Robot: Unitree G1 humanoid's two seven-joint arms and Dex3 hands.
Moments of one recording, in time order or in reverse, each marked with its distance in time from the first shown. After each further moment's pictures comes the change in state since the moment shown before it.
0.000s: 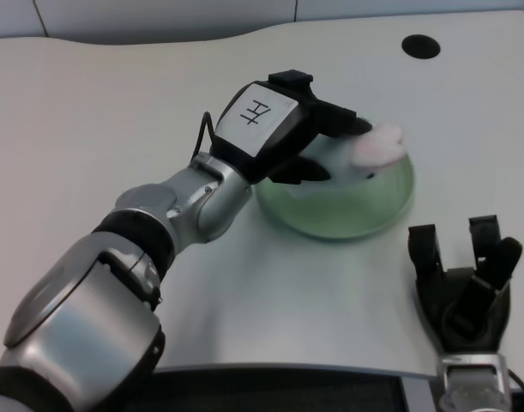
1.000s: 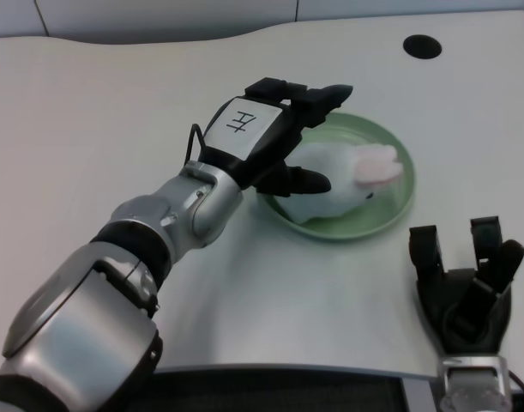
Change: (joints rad) left arm 0.034 0.000 0.049 0.000 -0.065 0.074 -0.135; right arm 0.010 0.004 0.002 -0.016 -0.001 0.009 0.012
